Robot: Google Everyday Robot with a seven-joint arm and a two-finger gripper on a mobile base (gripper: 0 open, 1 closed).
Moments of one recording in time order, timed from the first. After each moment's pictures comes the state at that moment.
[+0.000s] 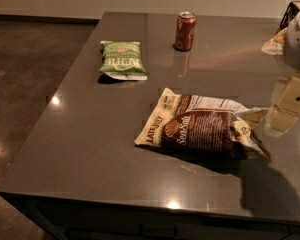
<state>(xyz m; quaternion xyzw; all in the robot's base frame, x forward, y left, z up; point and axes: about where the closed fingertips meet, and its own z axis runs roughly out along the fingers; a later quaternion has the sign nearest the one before) 0.438 -0.217 0.976 -0.60 0.78 -0.03 0.16</state>
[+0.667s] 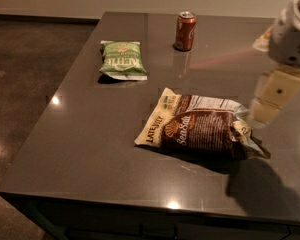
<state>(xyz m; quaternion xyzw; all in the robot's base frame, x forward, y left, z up) 0.455 -0.200 0.975 -0.59 0.79 -0.03 0.17</state>
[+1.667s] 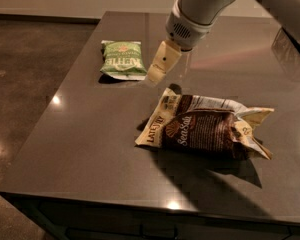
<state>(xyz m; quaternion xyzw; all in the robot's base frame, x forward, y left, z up) 0.590 -0.055 0.943 -0.49 0.84 0.04 0.22</state>
